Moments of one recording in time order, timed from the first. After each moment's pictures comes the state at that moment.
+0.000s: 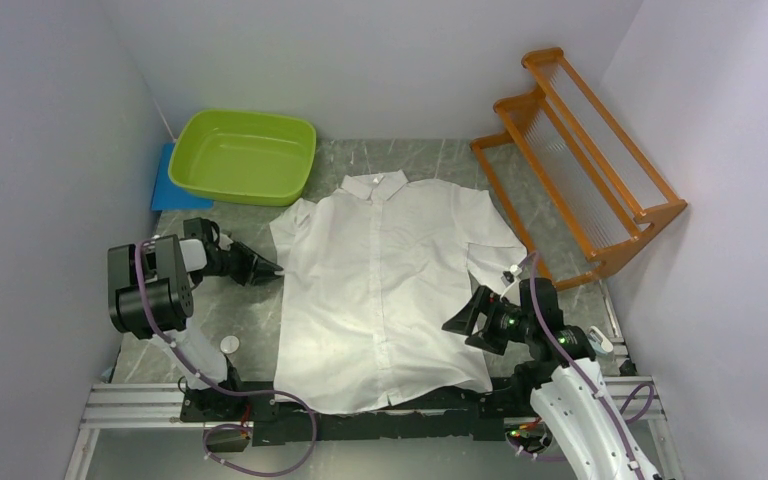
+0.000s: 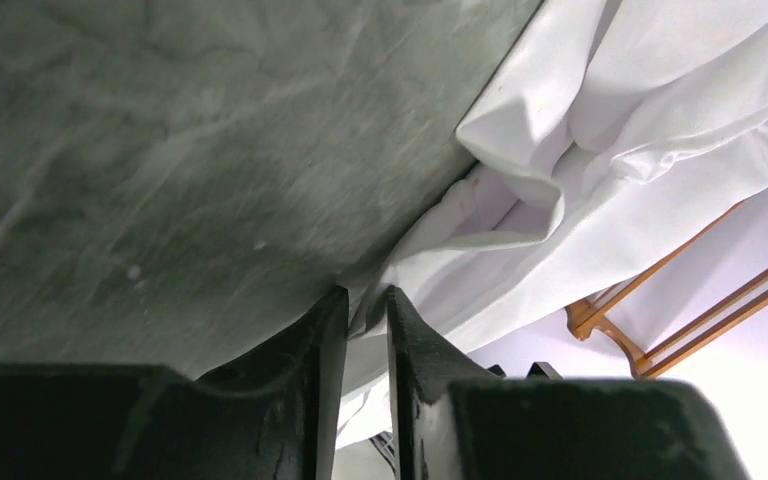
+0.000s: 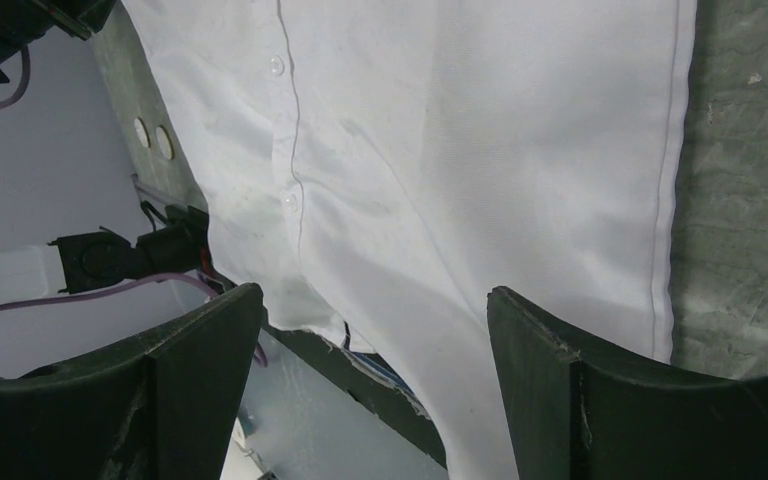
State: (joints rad) left arm 0.25 1.73 0.76 -0.26 0.72 -0.76; right arm 0.19 0.48 0.33 -0.71 -0.56 0.74
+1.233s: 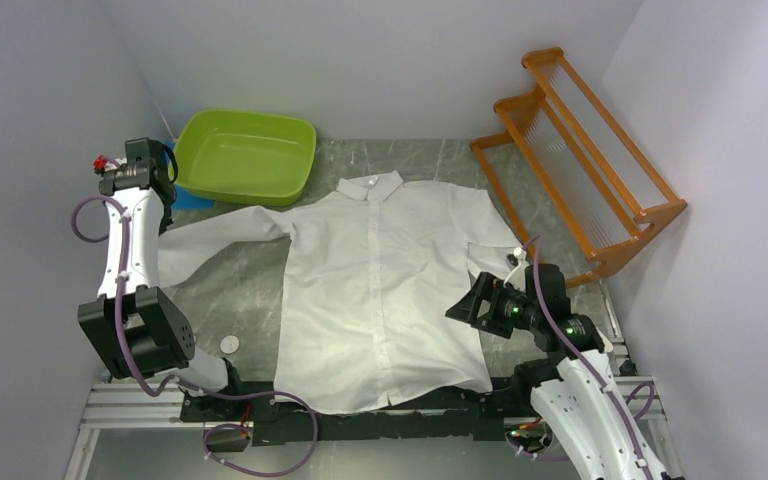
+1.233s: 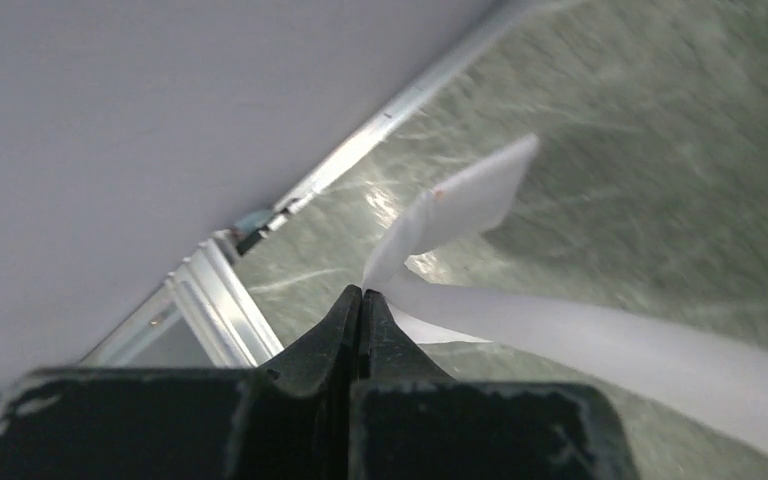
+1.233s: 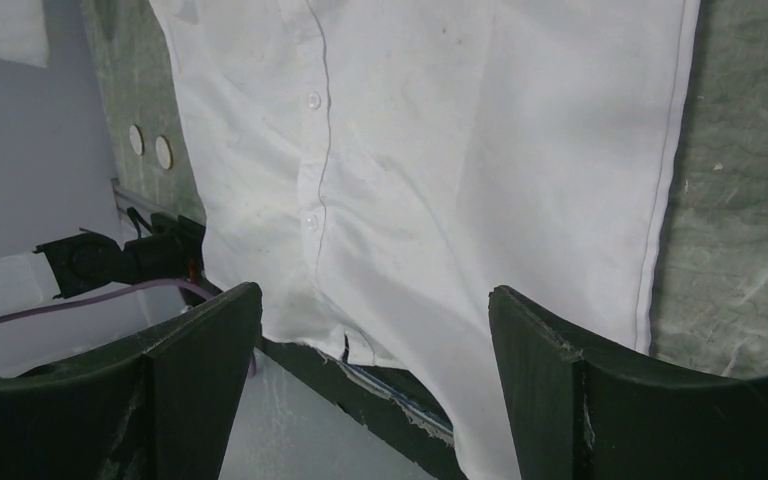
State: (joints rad) left arm 0.28 1.49 1.45 -1.09 -0.60 -0.39; right arm 0.19 0.54 0.48 -0.74 -0.51 0.63
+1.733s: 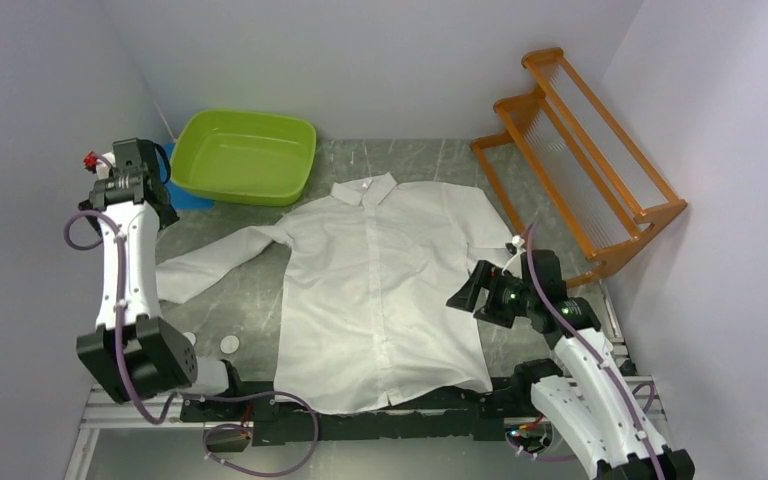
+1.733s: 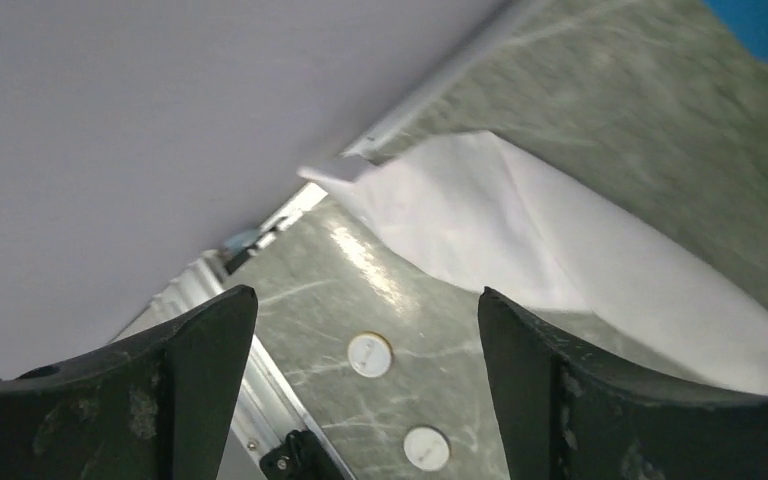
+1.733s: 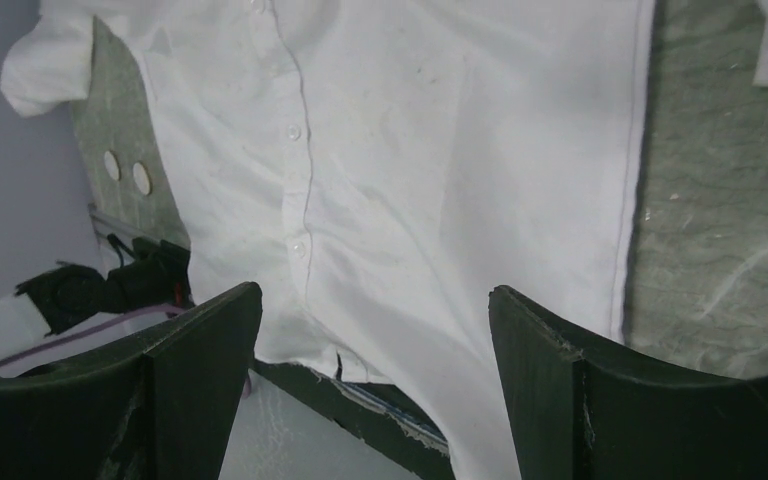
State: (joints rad) left arm 0.28 1.42 1.48 -1.09 -0.68 -0.38; right arm 0.19 0.66 0.54 -0.72 -0.47 0.62
